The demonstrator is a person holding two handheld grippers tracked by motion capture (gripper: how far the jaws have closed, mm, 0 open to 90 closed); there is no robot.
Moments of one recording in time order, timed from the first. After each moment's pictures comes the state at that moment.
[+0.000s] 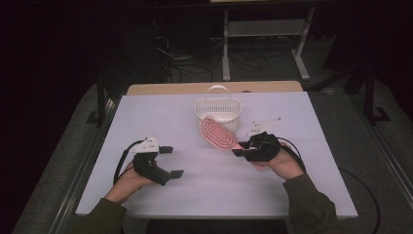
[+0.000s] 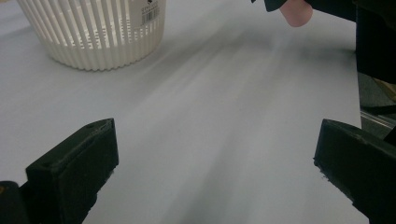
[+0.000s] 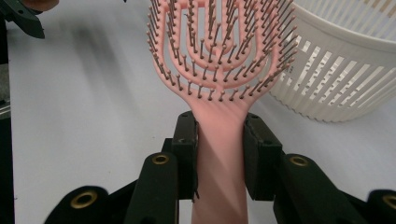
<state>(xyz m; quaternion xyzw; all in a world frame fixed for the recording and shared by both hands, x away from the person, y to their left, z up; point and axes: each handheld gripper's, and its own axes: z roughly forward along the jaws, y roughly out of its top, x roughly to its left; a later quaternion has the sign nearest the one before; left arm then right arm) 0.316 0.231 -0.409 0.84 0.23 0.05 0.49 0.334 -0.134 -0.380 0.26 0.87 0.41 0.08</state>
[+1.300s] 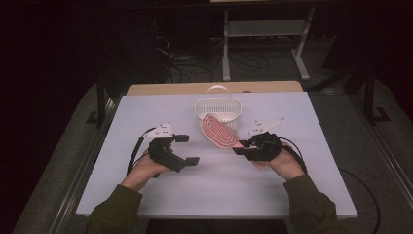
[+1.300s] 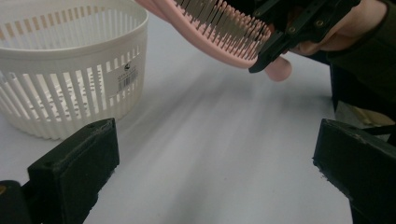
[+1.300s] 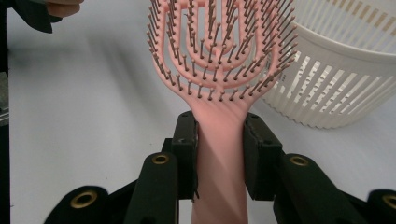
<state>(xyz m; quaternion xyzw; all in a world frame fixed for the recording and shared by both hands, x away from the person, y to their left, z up) 0.341 0.191 -0.390 0.82 0.21 0.02 0.54 0.333 -0.136 -0.379 0.26 0.86 0.43 0.10</state>
